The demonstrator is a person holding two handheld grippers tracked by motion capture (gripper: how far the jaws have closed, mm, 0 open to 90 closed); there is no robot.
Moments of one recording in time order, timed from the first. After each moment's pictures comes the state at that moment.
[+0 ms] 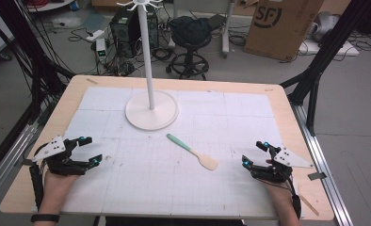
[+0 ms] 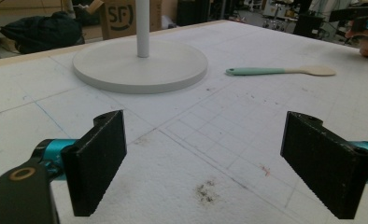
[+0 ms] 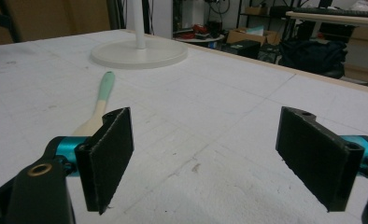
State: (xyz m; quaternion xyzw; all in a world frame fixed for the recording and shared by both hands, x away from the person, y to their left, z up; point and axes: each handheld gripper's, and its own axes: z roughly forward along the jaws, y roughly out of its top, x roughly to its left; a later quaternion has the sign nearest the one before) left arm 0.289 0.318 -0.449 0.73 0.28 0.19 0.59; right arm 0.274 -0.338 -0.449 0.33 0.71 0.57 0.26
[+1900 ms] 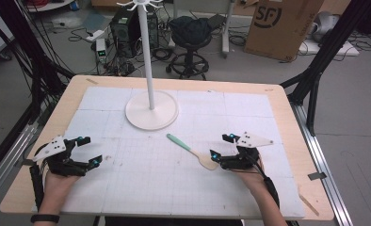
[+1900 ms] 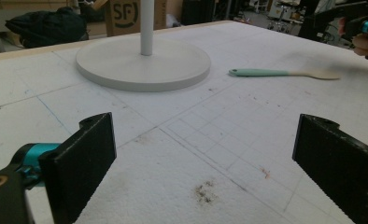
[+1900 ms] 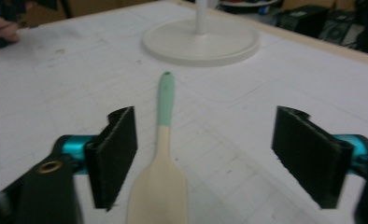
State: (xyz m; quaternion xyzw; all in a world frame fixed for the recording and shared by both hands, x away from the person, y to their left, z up) left arm 0.289 0.317 -0.449 0.73 0.30 0.18 0.59; right arm 0.314 -0.242 -0.427 0.28 0.78 0.53 0.17
